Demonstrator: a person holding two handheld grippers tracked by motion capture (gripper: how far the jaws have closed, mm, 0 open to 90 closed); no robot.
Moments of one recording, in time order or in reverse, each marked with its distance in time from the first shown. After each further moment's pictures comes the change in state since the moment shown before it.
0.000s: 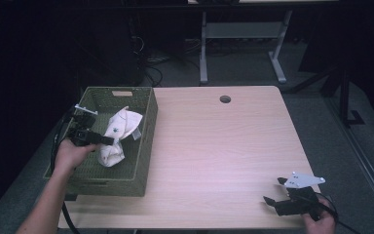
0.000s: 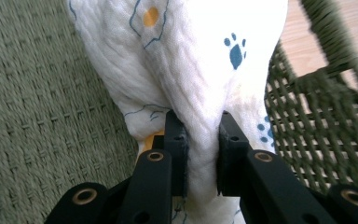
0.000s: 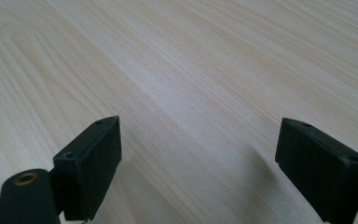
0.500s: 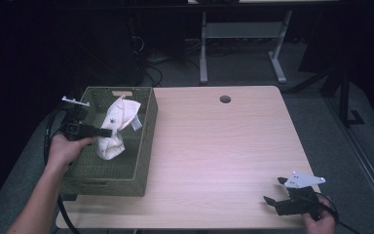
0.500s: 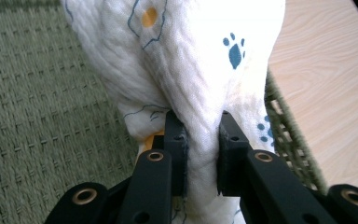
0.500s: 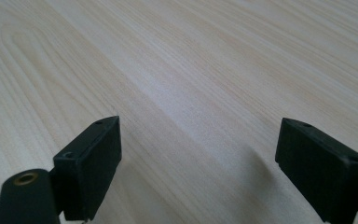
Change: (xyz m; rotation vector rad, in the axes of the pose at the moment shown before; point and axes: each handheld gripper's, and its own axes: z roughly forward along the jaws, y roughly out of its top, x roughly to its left) left arm -0.009 0.010 -0.032 -0.103 -0.083 -0.018; right arm 0.000 0.000 -0.001 0.000 -0.001 -0.003
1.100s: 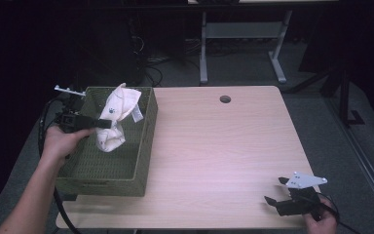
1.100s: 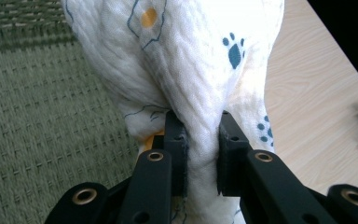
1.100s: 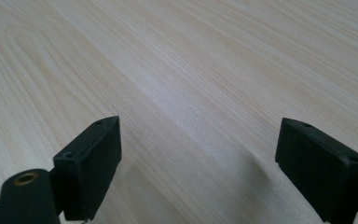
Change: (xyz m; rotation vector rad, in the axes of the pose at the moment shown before) left arm -0.022 0.019 -0.025 -0.052 -0.021 0.037; right arm -0.001 -0.001 -0.003 -0.008 0.001 -0.002
